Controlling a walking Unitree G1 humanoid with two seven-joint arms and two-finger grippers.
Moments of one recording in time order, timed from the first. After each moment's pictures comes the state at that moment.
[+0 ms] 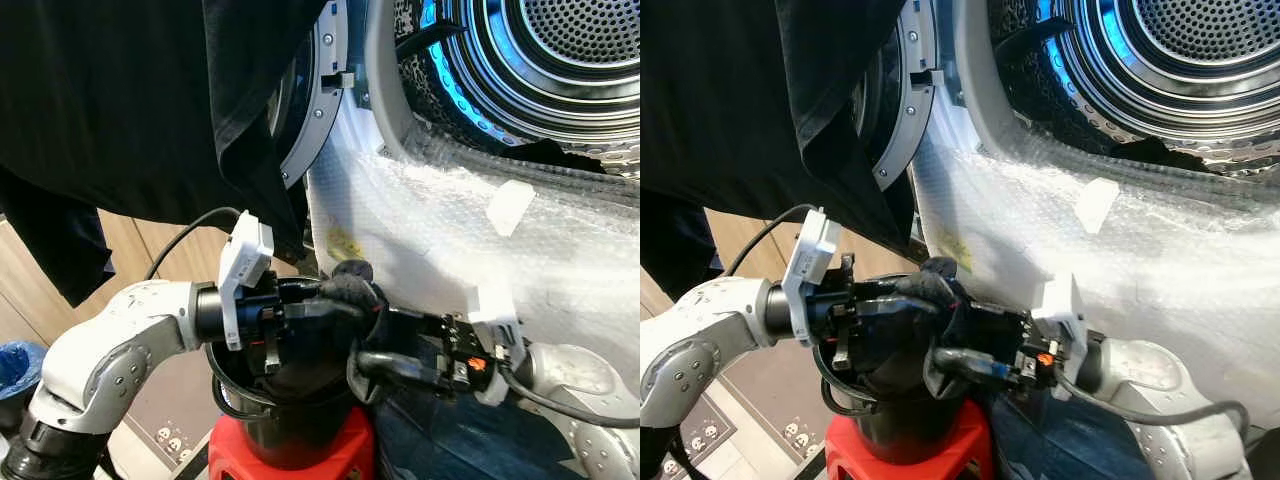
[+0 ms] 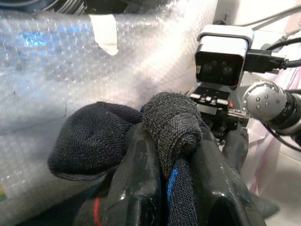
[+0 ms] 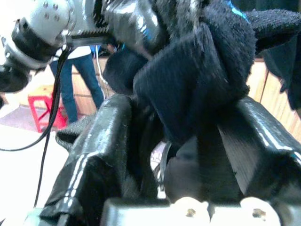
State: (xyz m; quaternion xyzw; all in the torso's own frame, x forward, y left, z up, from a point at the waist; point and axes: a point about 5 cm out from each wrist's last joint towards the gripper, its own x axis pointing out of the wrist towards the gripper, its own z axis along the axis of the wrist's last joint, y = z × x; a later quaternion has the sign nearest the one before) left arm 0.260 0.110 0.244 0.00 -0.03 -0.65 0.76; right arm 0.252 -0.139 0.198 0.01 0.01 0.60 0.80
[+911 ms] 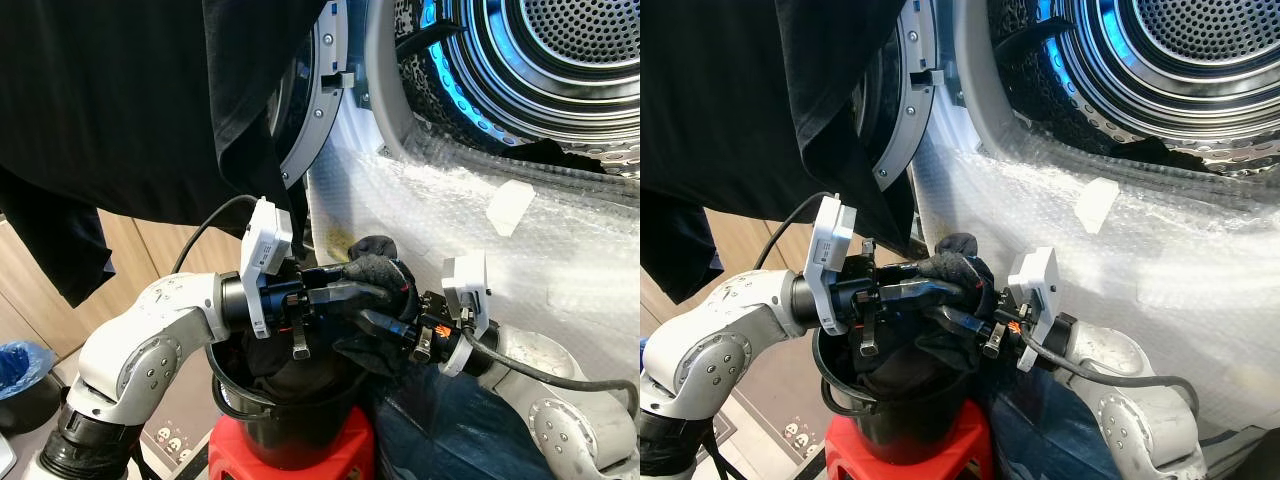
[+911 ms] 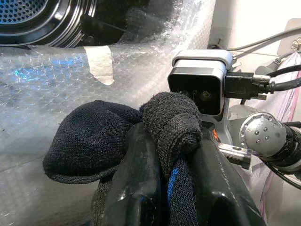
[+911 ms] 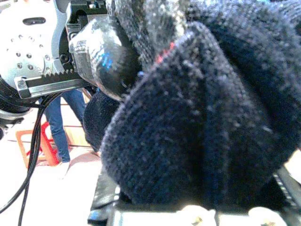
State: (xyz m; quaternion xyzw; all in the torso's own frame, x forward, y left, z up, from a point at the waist) left arm 0.264 0.092 0.250 -0.02 -0.07 -0.65 0.75; right arm 0.267 -0.119 0.202 0.05 -0.02 0.56 0.82
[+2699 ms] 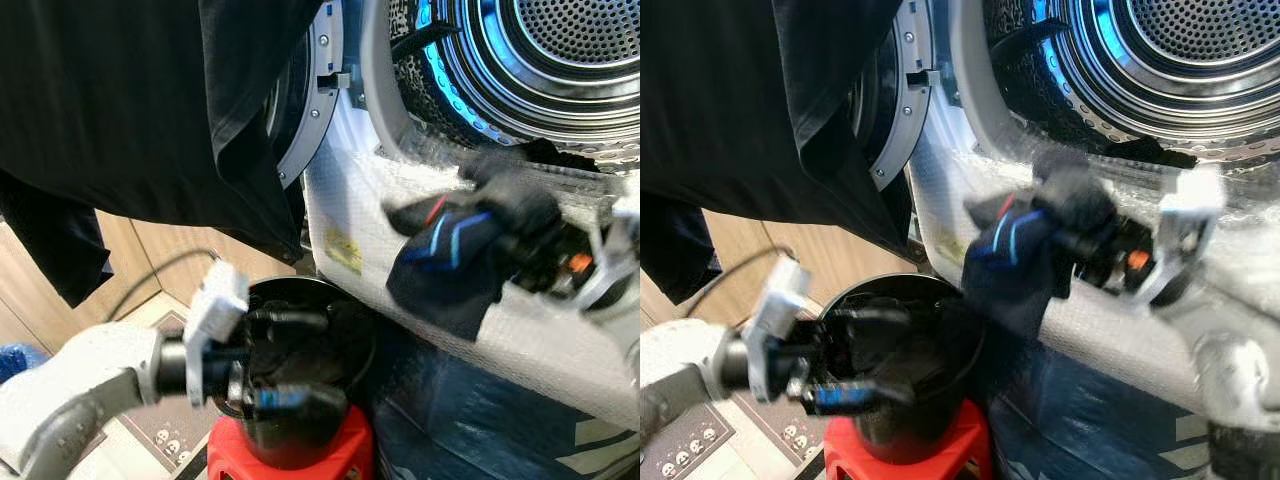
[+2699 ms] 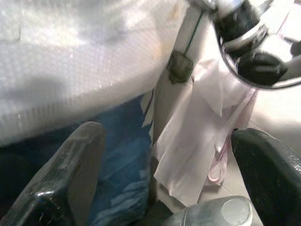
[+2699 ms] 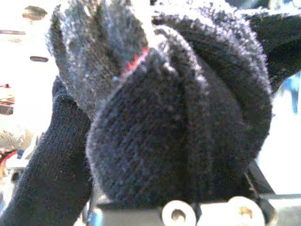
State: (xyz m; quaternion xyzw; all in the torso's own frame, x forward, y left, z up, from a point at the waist) left arm 0.217 0.127 0.210 0.00 0.07 -0.65 0.76; right arm 0.280 -0.194 0.301 0.03 -0.19 0.59 0.78
